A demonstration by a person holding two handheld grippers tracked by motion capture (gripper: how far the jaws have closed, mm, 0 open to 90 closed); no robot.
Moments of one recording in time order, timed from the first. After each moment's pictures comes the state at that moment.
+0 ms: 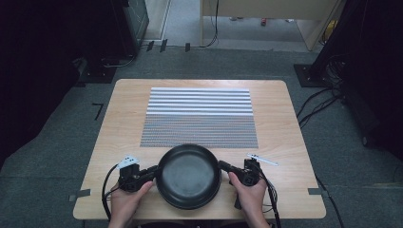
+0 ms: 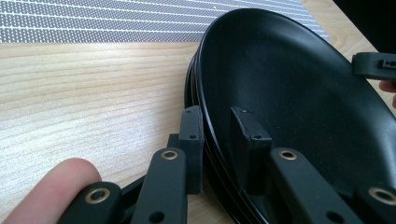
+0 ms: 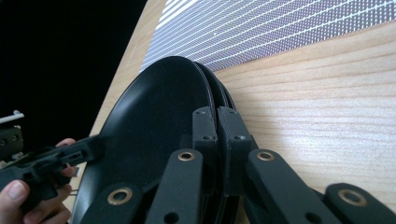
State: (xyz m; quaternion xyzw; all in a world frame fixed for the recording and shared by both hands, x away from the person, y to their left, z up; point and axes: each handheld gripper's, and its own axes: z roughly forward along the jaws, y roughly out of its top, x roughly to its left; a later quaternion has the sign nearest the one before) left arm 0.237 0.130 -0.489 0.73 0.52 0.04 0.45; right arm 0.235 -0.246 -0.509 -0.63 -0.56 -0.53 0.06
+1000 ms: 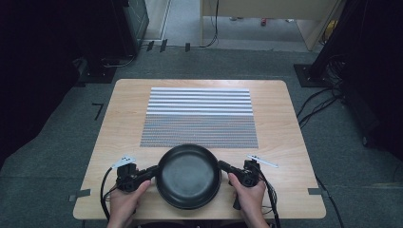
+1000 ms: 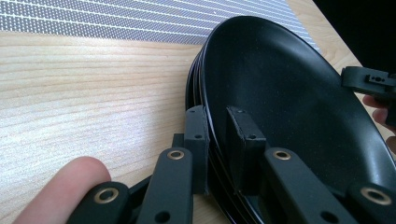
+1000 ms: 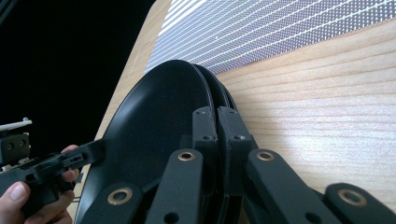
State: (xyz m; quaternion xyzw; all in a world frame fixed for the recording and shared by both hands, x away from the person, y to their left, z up) left arm 0.238 0.136 -0.489 0.70 0.54 0.02 0.46; right arm 0.232 -0.245 -0.511 -0.63 -0.55 -0.54 0.05
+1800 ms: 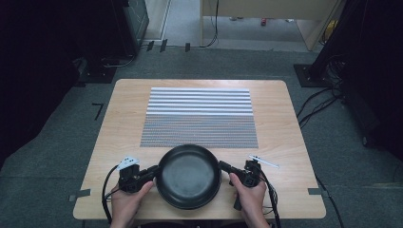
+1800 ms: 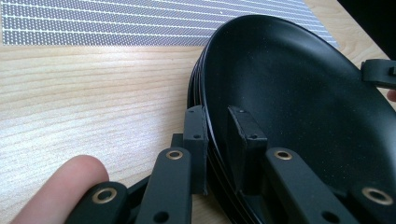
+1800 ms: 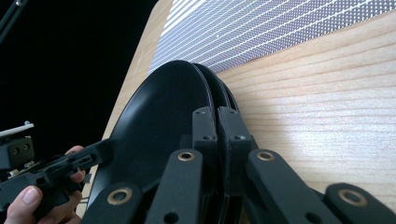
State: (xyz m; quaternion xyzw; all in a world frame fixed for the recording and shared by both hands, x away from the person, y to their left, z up) left arm 0.233 0.126 -0.486 0.72 0.53 0.06 0.44; right arm 0.231 -0.248 -0.512 -0.64 -0.54 -0.54 0.07
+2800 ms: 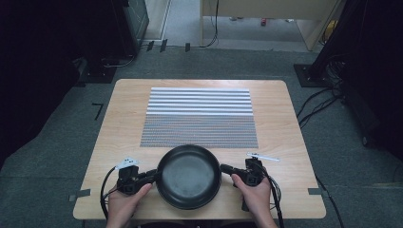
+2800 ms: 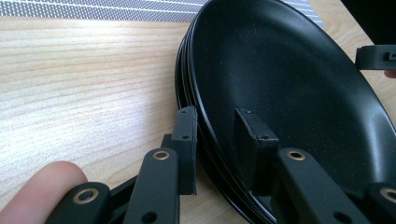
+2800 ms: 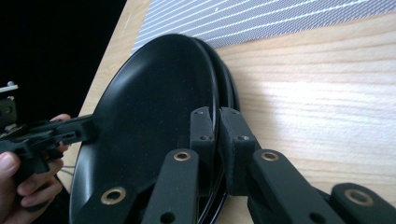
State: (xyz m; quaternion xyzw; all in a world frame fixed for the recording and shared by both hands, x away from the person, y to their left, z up) left arm 0.232 0.132 -0.485 0.74 0.52 0.01 0.43; right arm 0.232 -0.252 -0.491 -0.62 -0.62 -0.48 0.07
